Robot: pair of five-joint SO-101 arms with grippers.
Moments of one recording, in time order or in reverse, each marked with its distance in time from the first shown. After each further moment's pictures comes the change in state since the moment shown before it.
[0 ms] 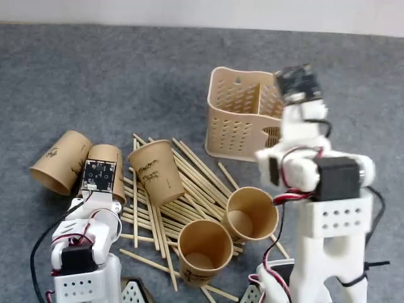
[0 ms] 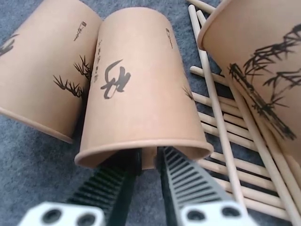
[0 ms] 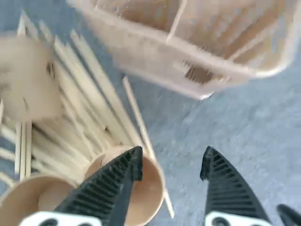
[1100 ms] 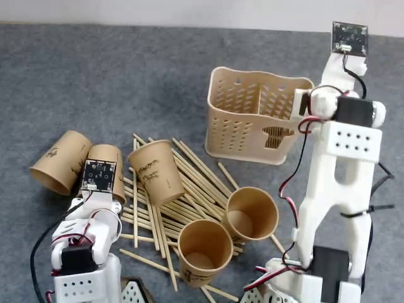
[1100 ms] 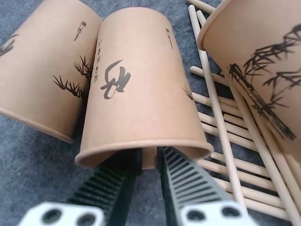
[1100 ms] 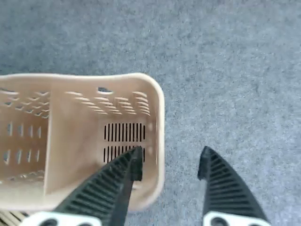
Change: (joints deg) left arm 0.0 0.0 0.0 0.0 0.0; right arm 17.5 24.4 -13.0 -22.4 -6.5
